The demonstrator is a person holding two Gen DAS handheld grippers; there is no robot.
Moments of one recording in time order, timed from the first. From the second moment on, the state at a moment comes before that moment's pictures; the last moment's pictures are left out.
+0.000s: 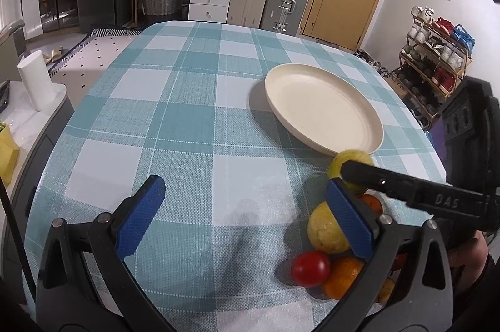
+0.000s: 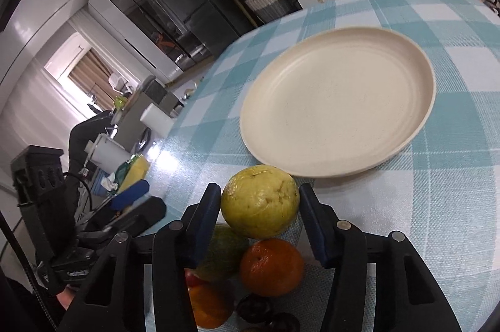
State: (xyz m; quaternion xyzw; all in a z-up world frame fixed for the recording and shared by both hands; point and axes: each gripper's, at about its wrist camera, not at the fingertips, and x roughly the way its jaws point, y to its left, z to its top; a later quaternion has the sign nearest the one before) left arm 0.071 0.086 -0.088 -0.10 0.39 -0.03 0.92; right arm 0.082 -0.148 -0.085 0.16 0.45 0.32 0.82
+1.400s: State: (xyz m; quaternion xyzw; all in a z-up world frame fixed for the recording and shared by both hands) left arm 0.094 0.020 -0.114 -0.09 0.53 -0.23 0.81; right arm 0.049 -0.240 -0.059 0.21 0.36 0.30 0.85
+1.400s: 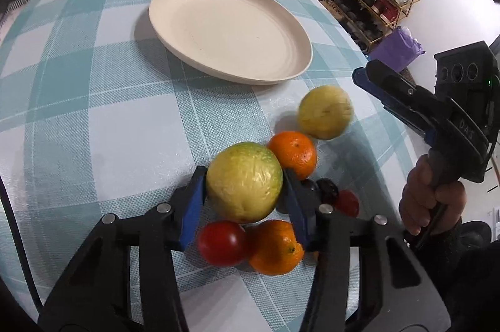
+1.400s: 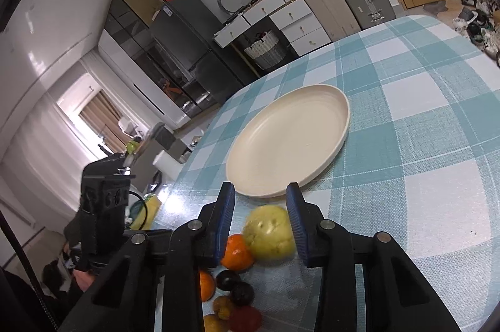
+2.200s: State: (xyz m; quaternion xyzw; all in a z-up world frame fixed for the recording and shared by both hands) left arm 0.096 0.037 -0.114 -0.13 0.51 -0.23 0.82; right arm 0.030 -0.274 -0.079 0.23 0.37 0.27 0.86
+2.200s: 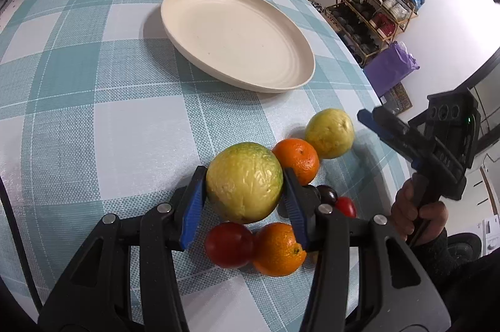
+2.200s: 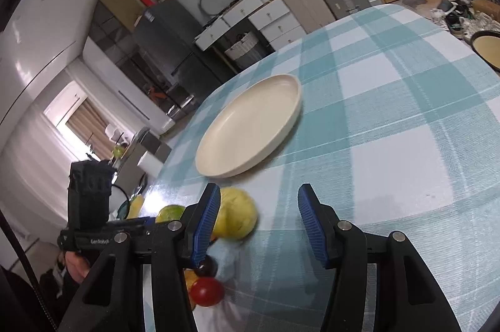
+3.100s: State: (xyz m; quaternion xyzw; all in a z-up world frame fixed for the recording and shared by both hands) left arm 0.085 0.070 -0.101 -0.17 0.50 -0.22 0.82; right arm 0.054 -0.220 -0.091 0.16 0.44 0.25 0.85
